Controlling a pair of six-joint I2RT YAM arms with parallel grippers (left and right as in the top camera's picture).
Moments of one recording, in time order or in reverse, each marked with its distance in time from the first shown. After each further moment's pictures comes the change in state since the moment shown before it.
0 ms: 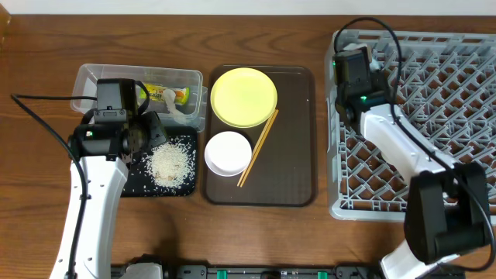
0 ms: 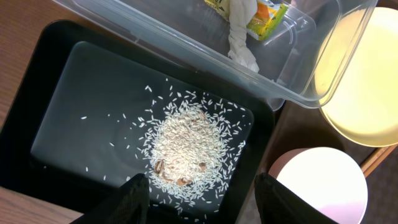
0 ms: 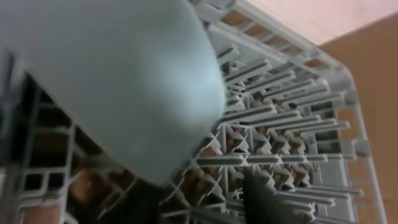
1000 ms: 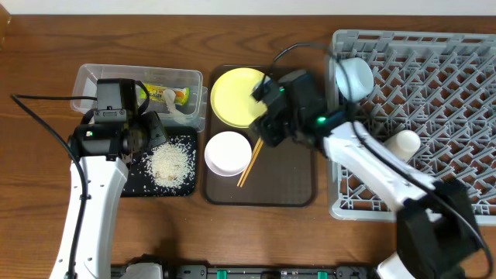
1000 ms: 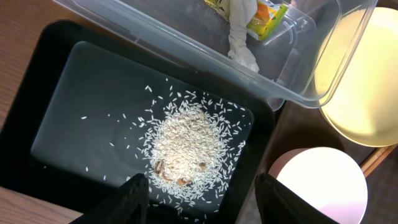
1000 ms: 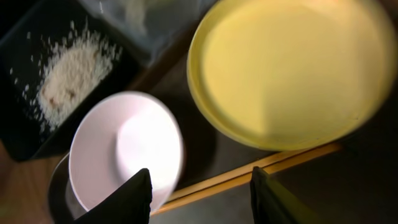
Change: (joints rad) left arm 0.000 0.000 0.000 0.000 0.000 0.000; right arm 0.301 -0.026 -0.001 -0.072 -1.013 0.132
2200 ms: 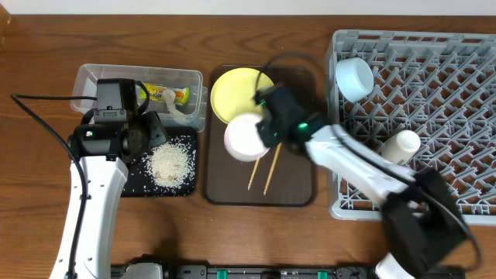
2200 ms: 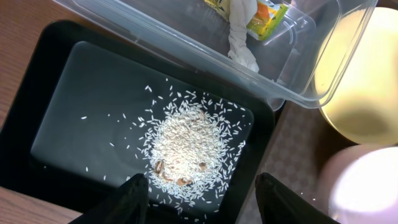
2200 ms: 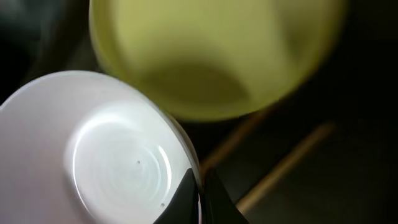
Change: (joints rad) left arm 0.000 0.000 0.000 0.000 0.000 0.000; right arm 0.048 0.016 0.000 -0.013 0.365 0.171
